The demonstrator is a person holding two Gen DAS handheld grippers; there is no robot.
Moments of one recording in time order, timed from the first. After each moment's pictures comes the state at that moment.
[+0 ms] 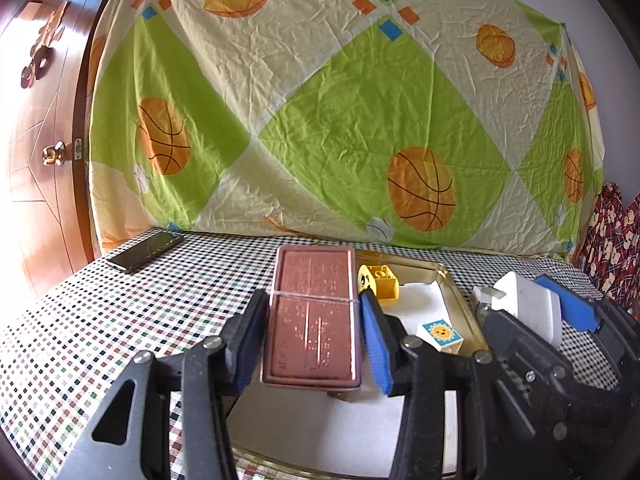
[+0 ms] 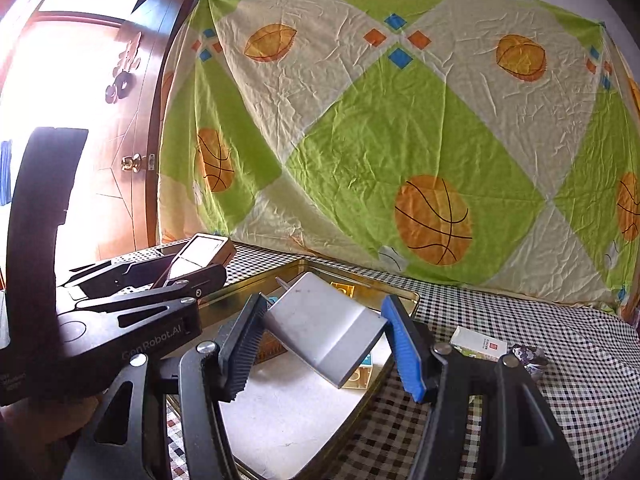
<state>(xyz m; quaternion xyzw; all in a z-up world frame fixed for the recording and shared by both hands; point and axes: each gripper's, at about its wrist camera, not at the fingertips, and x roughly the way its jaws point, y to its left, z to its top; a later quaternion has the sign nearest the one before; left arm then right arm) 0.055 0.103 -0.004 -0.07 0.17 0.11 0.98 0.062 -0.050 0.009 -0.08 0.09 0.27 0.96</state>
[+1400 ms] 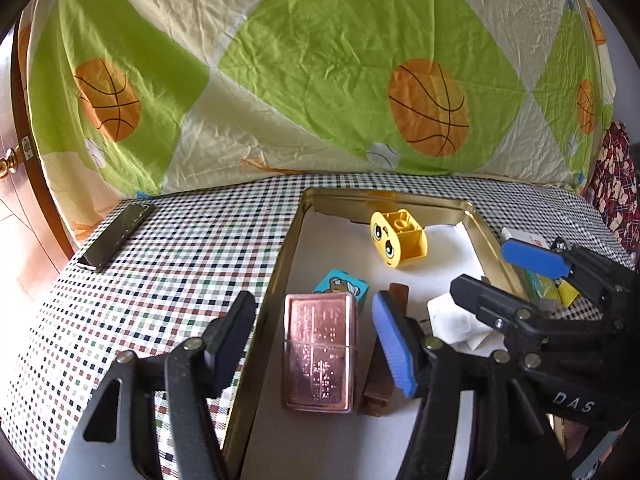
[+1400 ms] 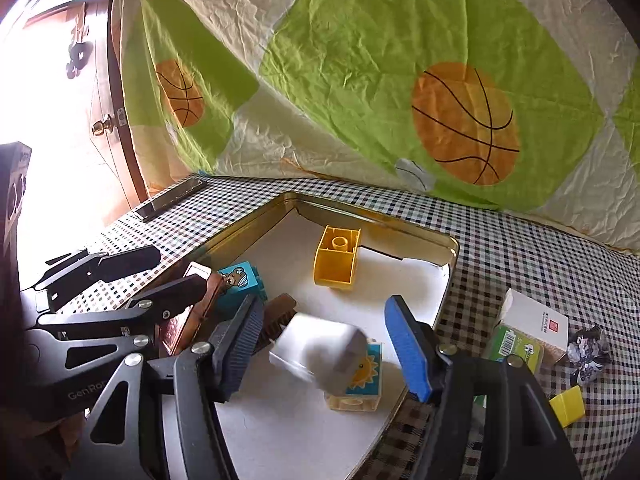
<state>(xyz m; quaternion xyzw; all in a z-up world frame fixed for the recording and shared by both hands) 0.132 0.119 -0.010 -0.02 0.32 0.07 0.95 0.178 -0.023 -0.001 -0.06 0.27 0.29 0.91</state>
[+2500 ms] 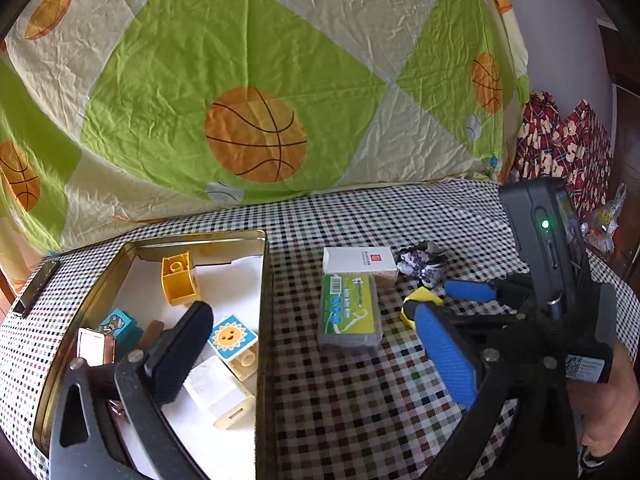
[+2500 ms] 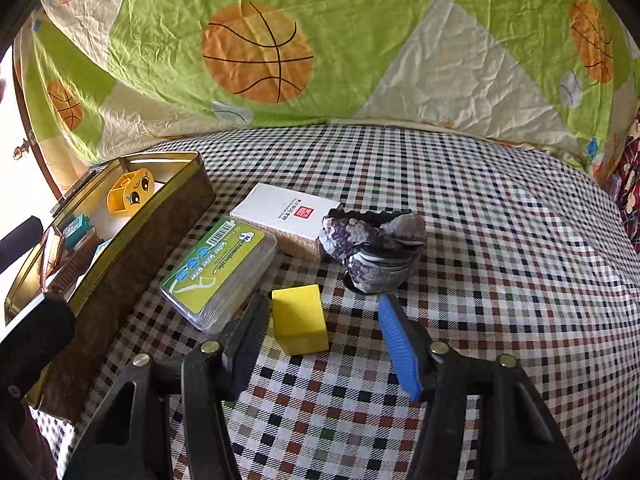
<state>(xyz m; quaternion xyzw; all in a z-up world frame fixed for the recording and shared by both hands) 0.140 -0.060 0.000 0.02 0.28 -0.04 0.96 0.223 -0.199 -0.035 -0.03 0.38 0.16 0.91</state>
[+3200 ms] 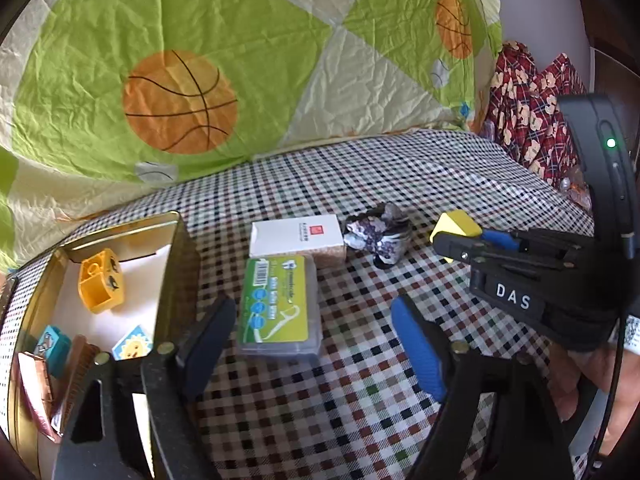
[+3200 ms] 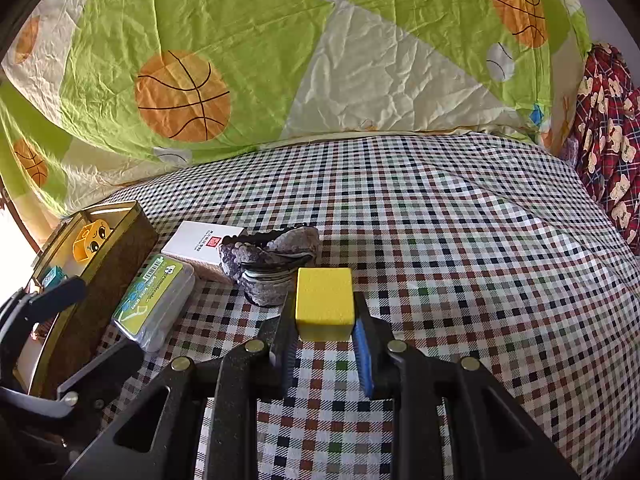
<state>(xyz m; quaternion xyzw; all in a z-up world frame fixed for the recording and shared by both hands) 0.186 -0.111 -0.029 0.06 0.35 -0.11 0.93 0.219 -0.260 -0.029 0.03 0.35 0.09 0.93</state>
